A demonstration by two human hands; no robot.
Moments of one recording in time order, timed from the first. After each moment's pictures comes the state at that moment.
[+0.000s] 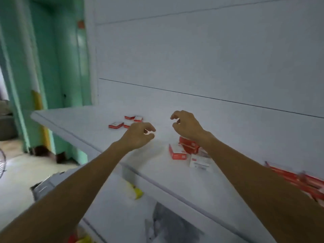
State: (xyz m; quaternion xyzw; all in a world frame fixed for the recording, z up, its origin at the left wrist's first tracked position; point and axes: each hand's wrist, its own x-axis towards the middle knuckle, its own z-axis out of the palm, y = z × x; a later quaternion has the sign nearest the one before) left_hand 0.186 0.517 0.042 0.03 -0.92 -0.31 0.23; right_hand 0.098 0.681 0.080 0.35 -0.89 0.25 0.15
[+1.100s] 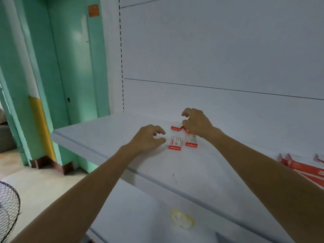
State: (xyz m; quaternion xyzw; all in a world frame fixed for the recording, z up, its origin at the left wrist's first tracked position) left_hand 0.103 0.234 0.015 -0.02 -0.94 -0.30 0.18; right_hand 0.011 0.402 0.059 0.27 -0.92 0.24 0.16
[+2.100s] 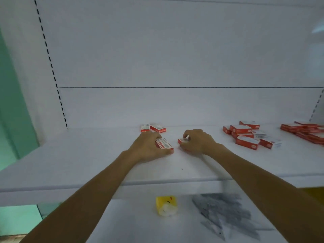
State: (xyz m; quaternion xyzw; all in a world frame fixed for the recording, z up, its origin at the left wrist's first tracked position) left_hand 0.080 0.227 0.016 -0.27 -0.92 -0.25 0.10; right_hand 0.100 0.429 0.021 -0.03 -0.98 0.13 0.12
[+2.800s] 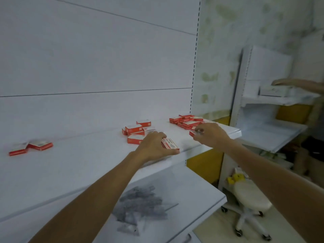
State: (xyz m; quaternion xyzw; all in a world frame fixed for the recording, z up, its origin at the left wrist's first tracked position) left_hand 0.210 0.526 0.031 -0.50 -0.82 -0.26 0.03; right_hand 0.342 0.695 0.058 -0.27 -0.93 0.10 0.23
